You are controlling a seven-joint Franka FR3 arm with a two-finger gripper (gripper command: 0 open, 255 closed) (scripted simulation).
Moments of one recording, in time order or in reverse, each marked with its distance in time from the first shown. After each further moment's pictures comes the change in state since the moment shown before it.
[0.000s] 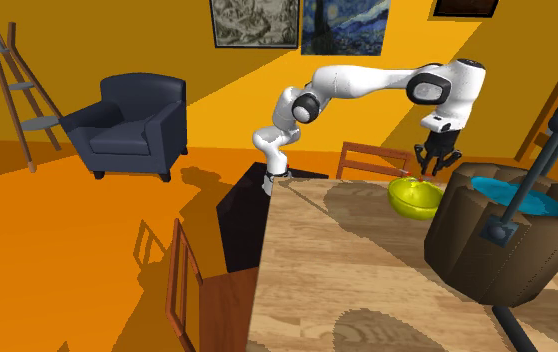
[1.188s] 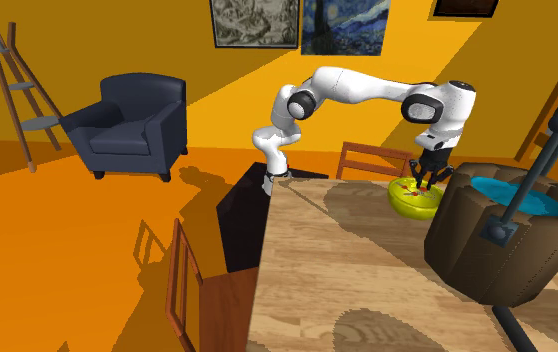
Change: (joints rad) arm -0.061 -0.050 0.006 -0.233 0.022 0.180 0.009
